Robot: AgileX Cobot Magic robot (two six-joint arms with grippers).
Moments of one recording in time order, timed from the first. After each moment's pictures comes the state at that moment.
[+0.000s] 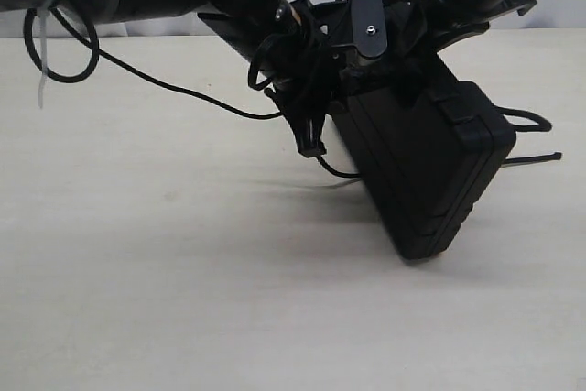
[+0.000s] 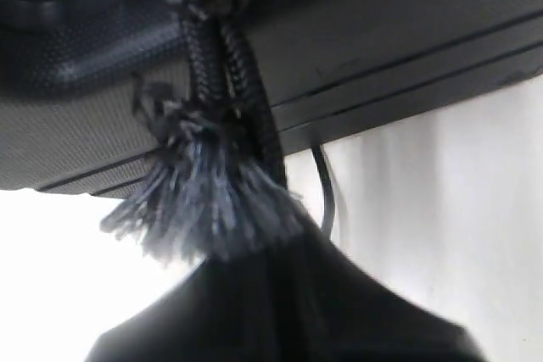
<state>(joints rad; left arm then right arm) -0.69 1.98 -1.56 -0.32 0.66 1.10 0.19 1.81 -1.66 0.27 1.17 -0.09</state>
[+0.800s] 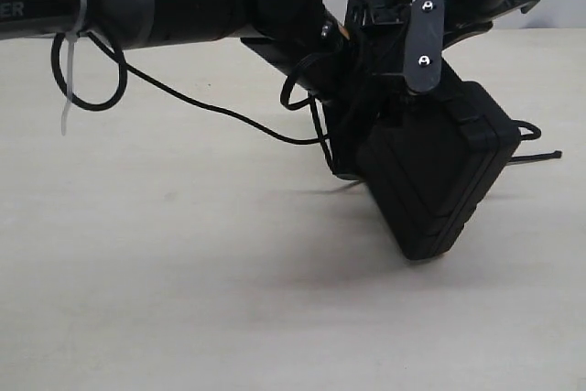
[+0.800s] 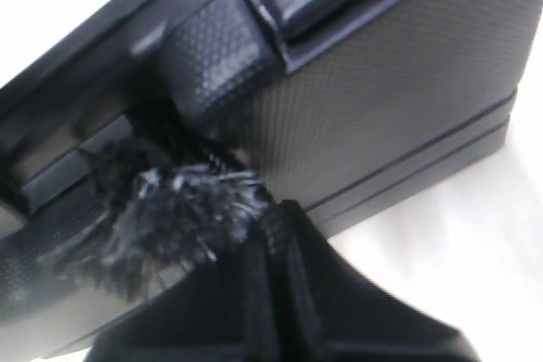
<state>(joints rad) -0.79 1.98 -1.56 -0.43 0.58 1.33 0.19 1.81 -1.66 0.25 1.17 -0.09</state>
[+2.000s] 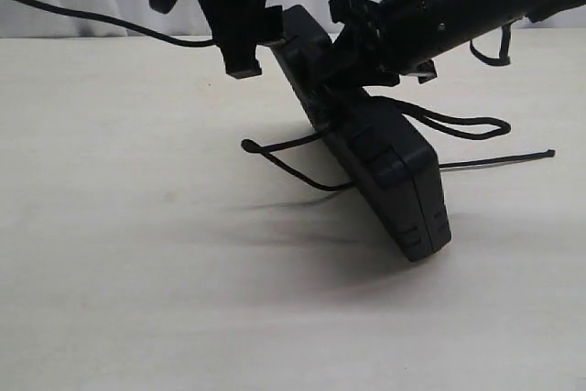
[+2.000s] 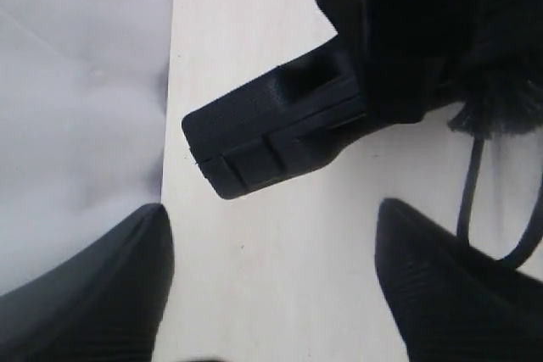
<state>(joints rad) -0.75 1.68 -1.56 0.22 0.84 0.71 0.19 1.81 -1.36 0.95 0.99 -0.51</state>
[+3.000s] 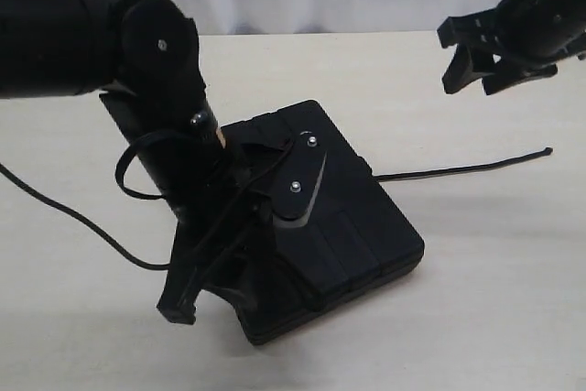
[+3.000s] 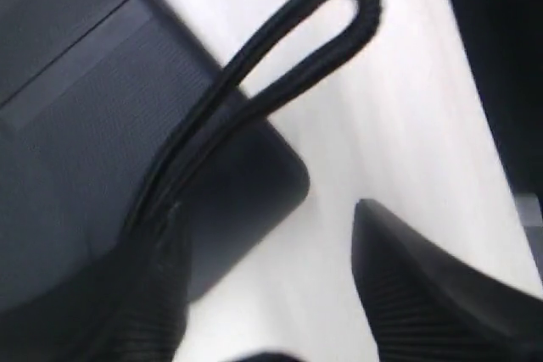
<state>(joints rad) -0.74 1.71 -1.13 -0.41 1.01 1.29 0.06 1.69 -1.37 0.27 1.02 -0.15</state>
